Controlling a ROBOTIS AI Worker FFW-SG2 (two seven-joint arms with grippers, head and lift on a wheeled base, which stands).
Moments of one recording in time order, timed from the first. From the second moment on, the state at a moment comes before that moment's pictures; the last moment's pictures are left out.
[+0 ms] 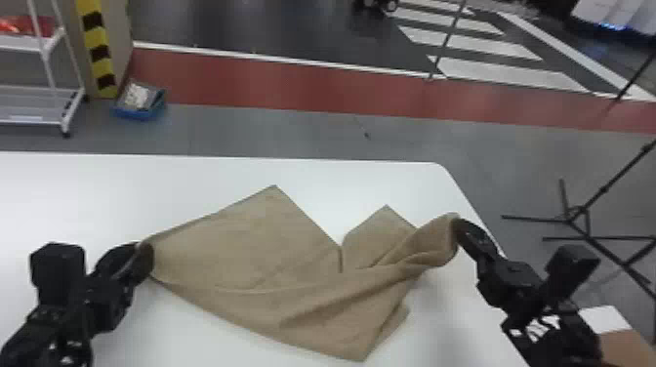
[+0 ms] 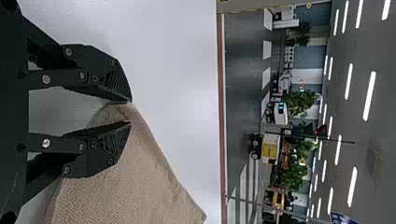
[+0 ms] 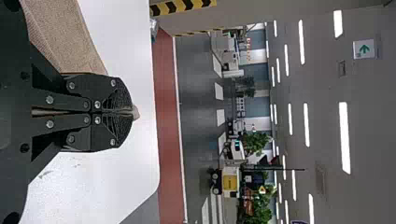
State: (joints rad) left arm 0.09 0.10 -0.10 -1.49 0.08 0.16 -0.17; right arm 0.31 -0.15 -0.48 -1.79 -0.28 0.14 0.44
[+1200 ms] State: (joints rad) left arm 0.17 0.10 0.10 -2.01 0.17 0.26 0.12; right arm -0.03 -0.20 -0.41 -1.78 -0.22 0.44 0.42
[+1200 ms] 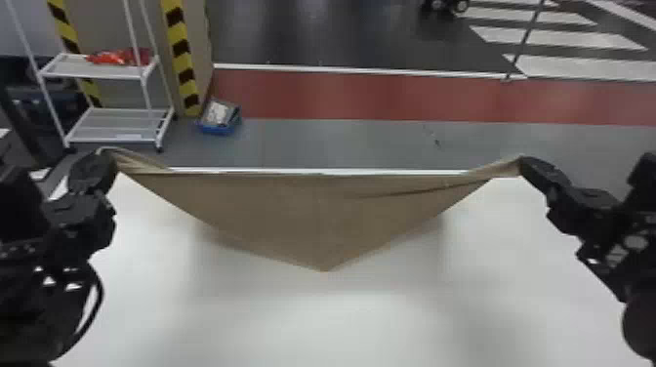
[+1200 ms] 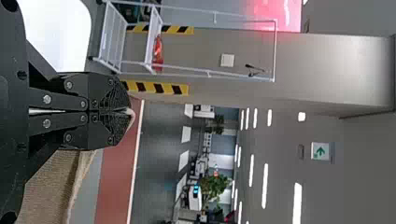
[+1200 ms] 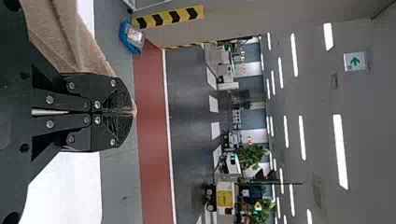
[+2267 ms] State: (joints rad) left arm -0.11 0.10 0.18 -1.88 0.19 0.33 0.11; right arm -0.28 -0.26 -0.33 -1.52 -0.16 0.30 0.57
